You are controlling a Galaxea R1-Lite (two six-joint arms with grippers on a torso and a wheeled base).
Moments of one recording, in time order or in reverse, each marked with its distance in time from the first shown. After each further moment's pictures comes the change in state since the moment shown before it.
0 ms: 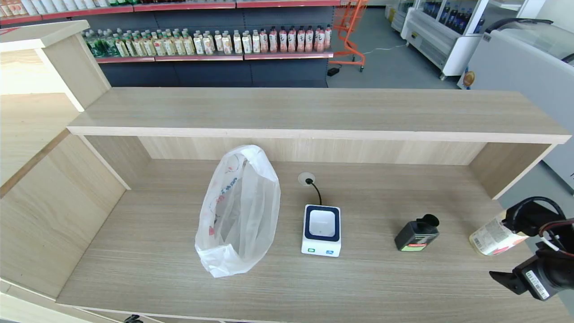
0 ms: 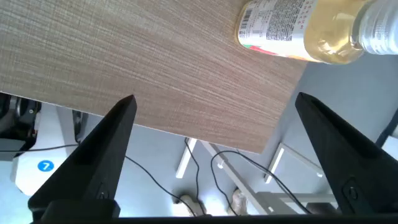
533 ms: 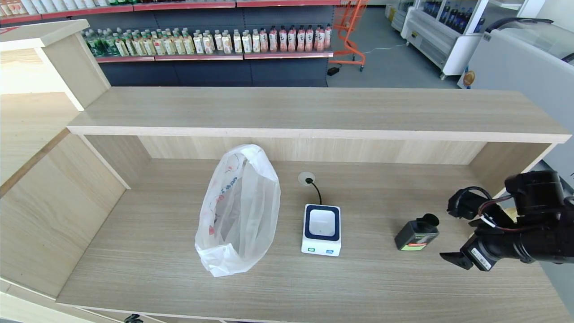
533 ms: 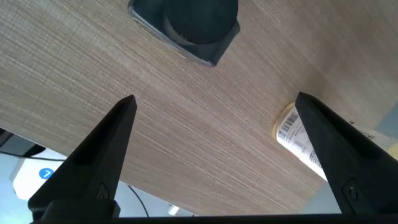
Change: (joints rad) left arm 0.000 0.000 0.000 0.000 0.000 0.000; right arm 0.058 0.319 -0.150 -0.143 0.193 -0.126
